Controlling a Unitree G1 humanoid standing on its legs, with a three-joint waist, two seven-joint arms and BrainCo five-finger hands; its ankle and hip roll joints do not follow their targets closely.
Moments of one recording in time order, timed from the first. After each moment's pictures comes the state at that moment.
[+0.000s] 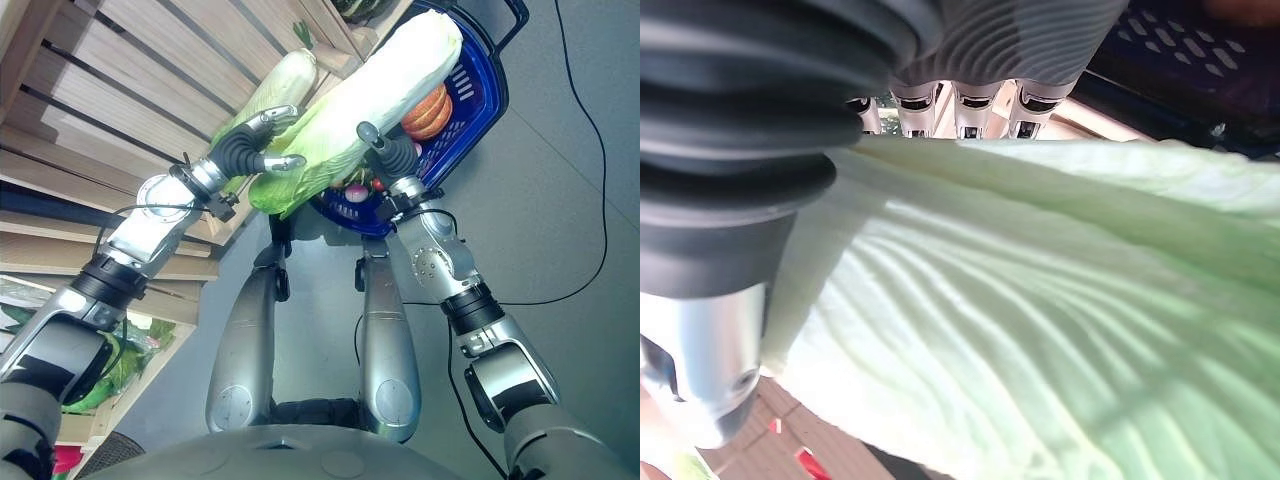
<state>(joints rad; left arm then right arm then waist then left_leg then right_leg) -0.69 0.65 -0.50 0.26 -0.43 -0.32 -0.30 -0.55 -0.41 0.37 0.16 0.97 -0.18 0.13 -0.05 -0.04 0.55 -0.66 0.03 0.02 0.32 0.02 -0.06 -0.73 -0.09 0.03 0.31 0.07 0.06</state>
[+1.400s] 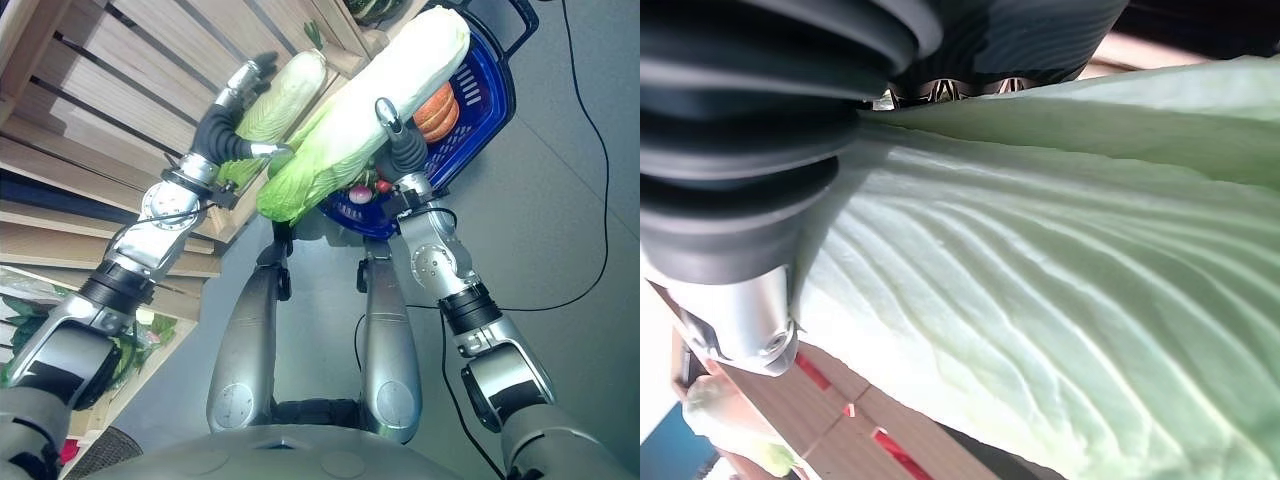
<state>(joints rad) -0.64 0.57 -0.39 0.24 -0.25 -0.40 0.13 -0.55 -0.37 0.33 0.16 1.10 -0.25 0.19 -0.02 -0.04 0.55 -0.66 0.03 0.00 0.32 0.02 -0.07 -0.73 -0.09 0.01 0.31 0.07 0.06</state>
